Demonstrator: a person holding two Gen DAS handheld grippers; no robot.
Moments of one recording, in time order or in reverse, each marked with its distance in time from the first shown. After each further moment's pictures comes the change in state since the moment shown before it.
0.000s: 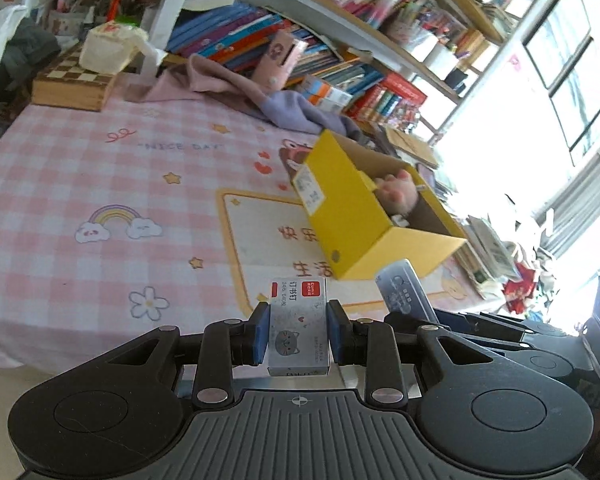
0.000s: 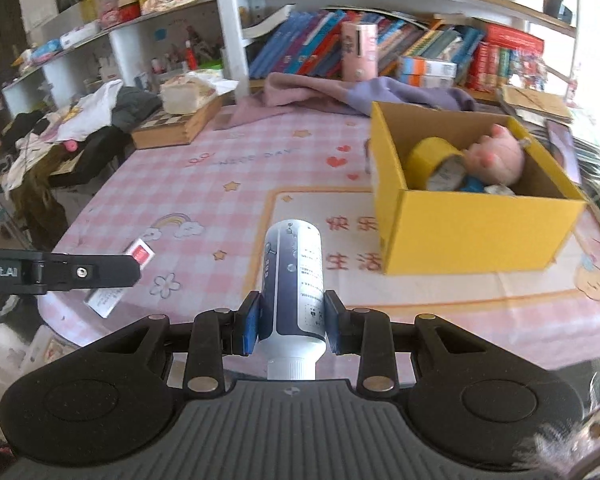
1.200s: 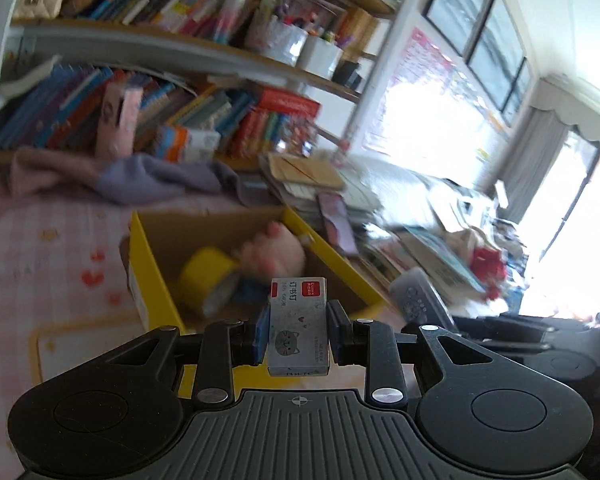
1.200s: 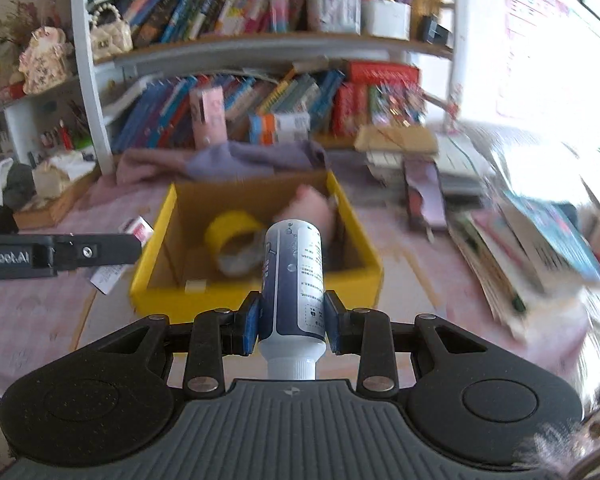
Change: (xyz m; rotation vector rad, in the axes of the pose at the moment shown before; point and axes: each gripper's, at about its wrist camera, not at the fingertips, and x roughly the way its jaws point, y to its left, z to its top) left arm 0.149 -0.163 0.076 0.272 -0.110 -0.105; right arm -0.021 -0.205 0.061 0.071 -0.177 -0.174
